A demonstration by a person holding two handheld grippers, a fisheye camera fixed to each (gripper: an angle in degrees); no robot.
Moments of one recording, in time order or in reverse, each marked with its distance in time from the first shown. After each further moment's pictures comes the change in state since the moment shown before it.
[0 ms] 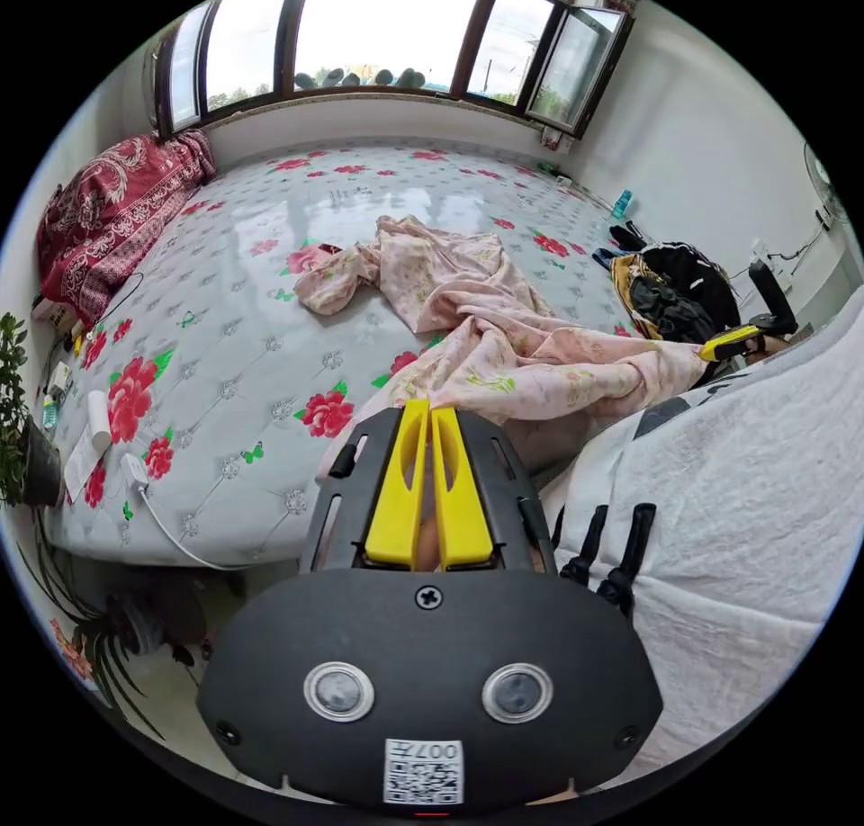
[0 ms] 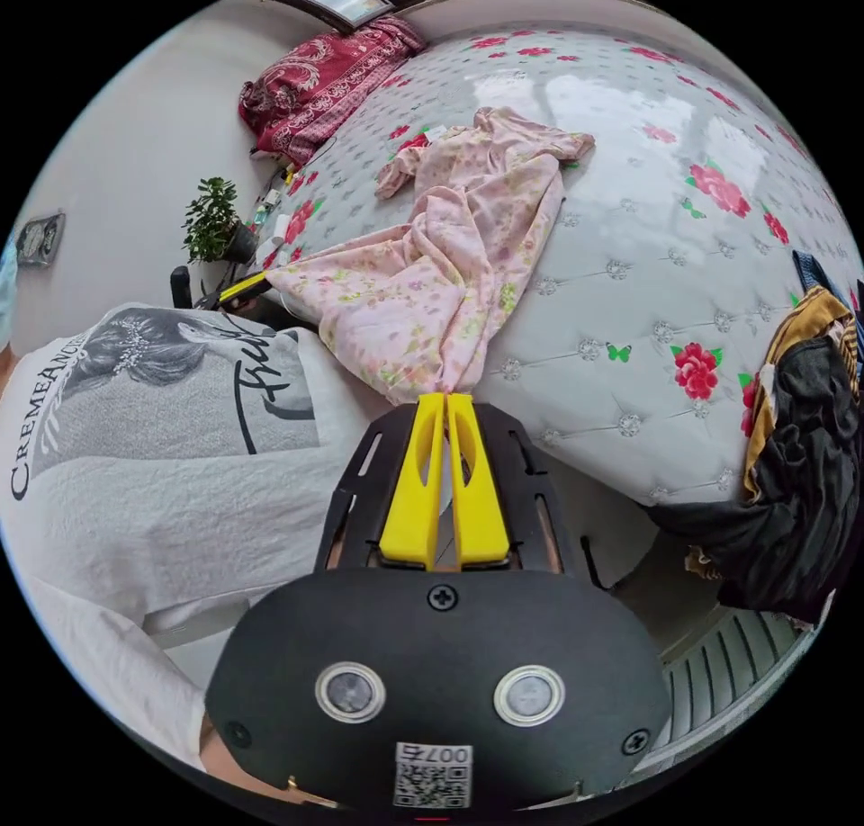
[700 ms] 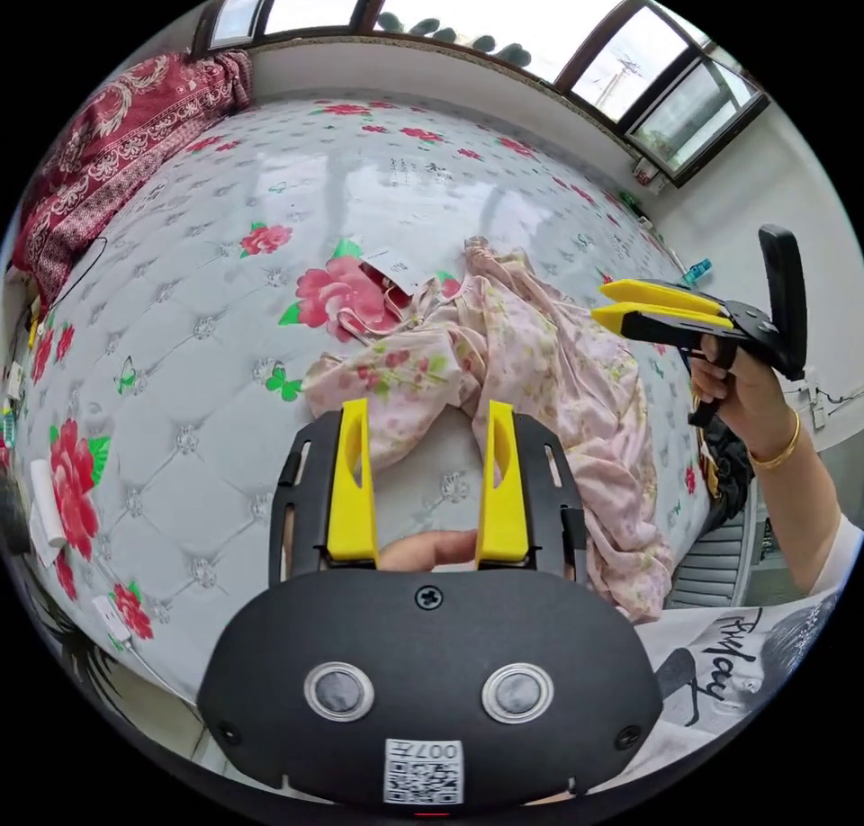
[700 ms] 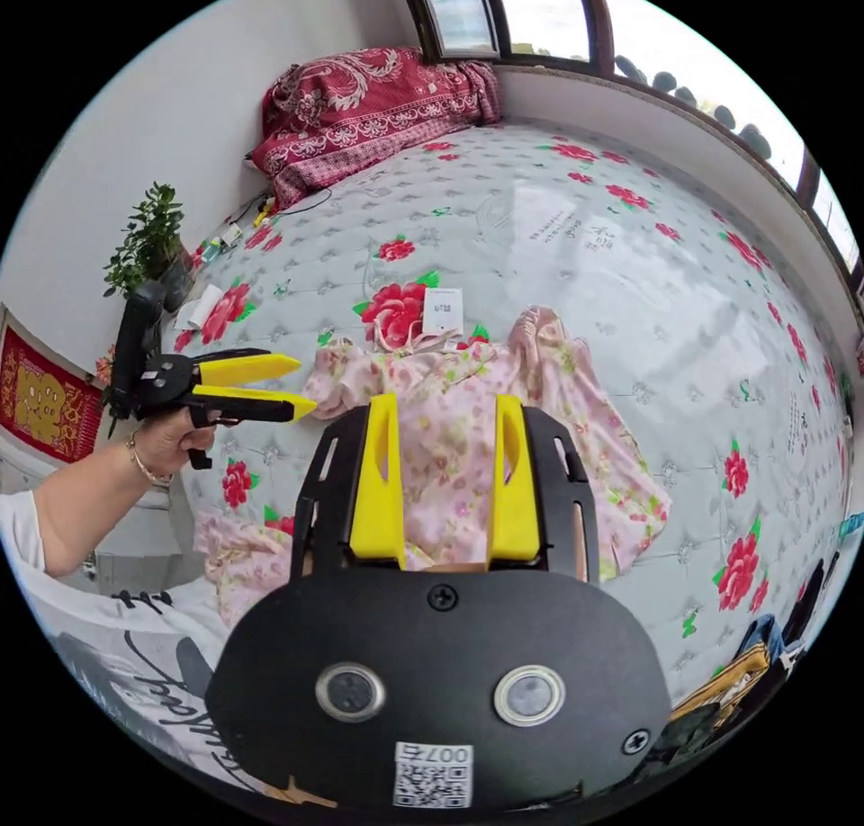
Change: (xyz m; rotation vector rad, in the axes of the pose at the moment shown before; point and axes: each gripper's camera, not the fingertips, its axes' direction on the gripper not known) left arm -0.158 -0.292 0.178 -0.047 -0.010 -0.191; right arm -0.104 -0.497 0.141 0.205 0.222 -0.265
